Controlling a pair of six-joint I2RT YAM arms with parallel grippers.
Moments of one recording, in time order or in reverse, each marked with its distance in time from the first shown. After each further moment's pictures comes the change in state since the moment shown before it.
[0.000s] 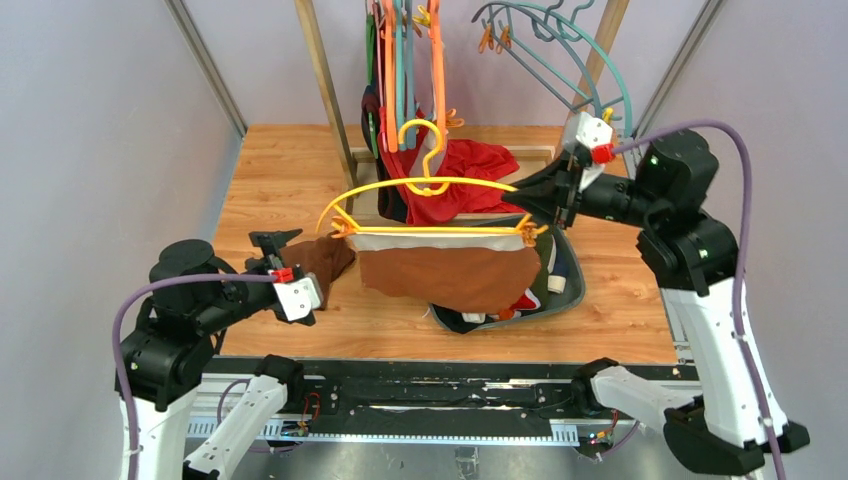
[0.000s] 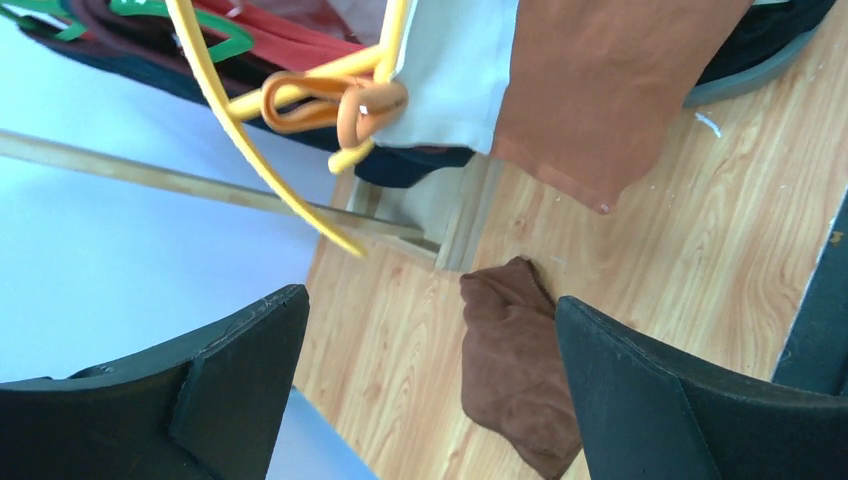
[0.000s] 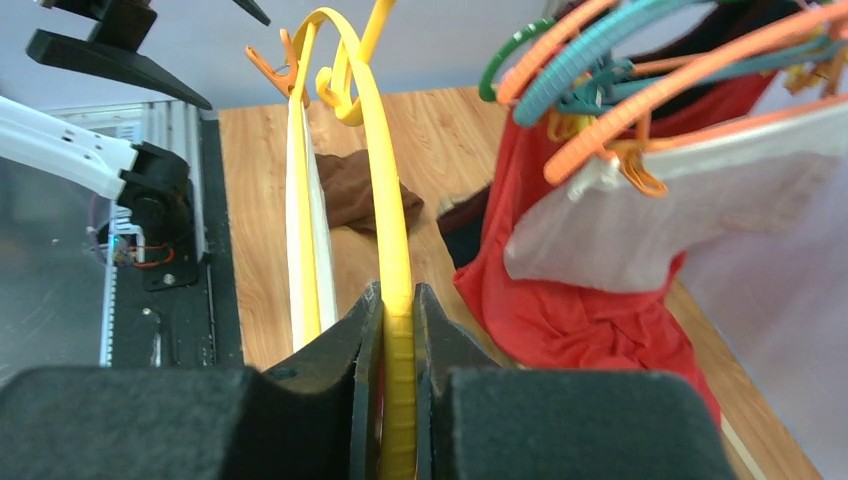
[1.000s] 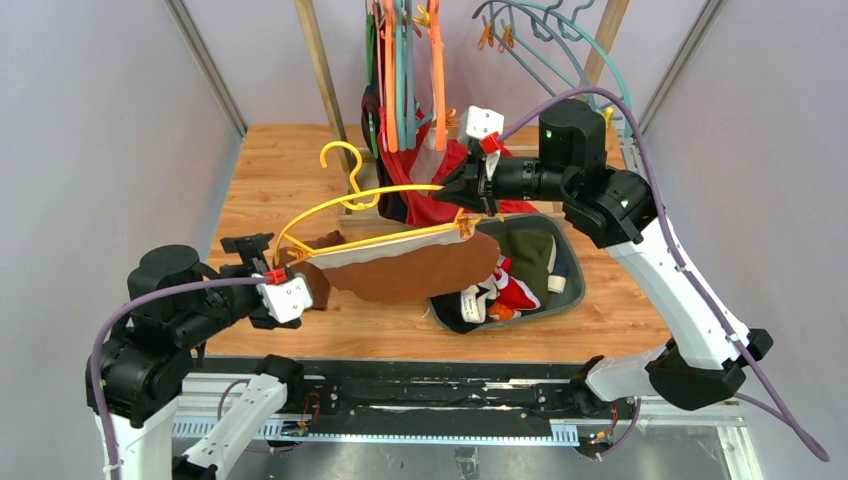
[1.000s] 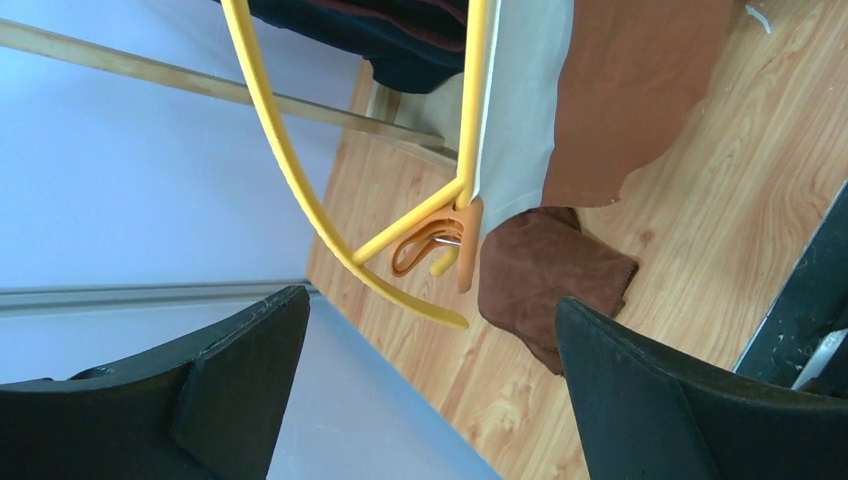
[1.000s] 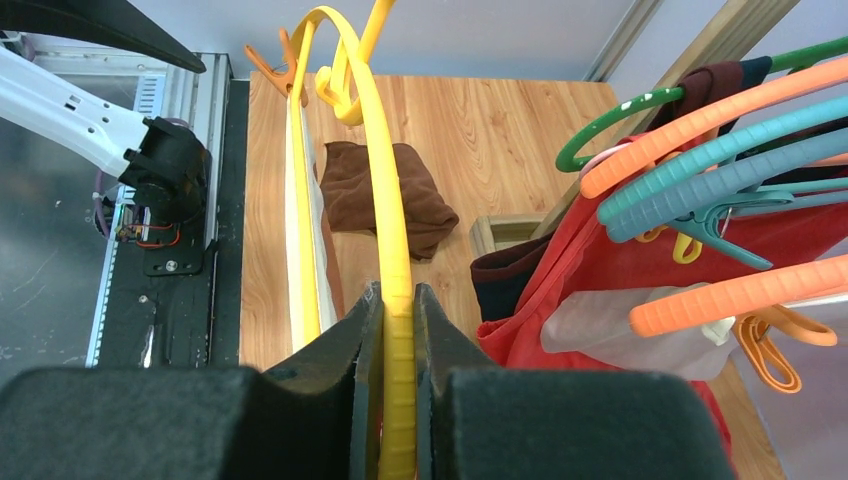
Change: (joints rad) left arm -0.018 0.044 0.193 -0.208 -0.216 0.034; right arm 0.379 0.330 0.239 -0.046 0.228 -0.098
